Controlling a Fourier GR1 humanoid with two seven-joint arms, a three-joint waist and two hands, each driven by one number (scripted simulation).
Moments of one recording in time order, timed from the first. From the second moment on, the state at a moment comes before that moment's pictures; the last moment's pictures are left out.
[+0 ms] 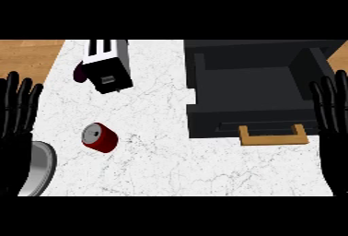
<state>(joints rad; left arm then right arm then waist) 0.01 0.12 0.05 -2.10 -0.01 0.00 0.01 -0.01 -0.08 -0.01 -2.10 -0.02 0.00 -0.02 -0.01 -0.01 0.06</state>
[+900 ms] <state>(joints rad) 0.15 0.16 0.24 -2.14 0.20 0.00 0.32 0.07 -0.07 -0.07 -2.09 -0.02 -0.06 0.21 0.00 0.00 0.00</state>
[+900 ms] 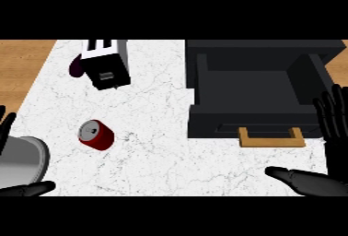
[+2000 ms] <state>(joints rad) 0.16 0.03 0.12 -1.86 0.01 0.01 0.14 0.14 -0.10 -0.18 -2.10 -0.10 0.03 0.15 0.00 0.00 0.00</state>
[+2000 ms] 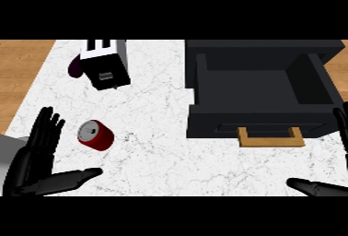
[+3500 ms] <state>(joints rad) -0.12 0.09 0.28 -0.94 0.03 0.06 -0.40 0.15 -0.10 -0.27 -2.23 -0.14 0.10 0.26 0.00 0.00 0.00</state>
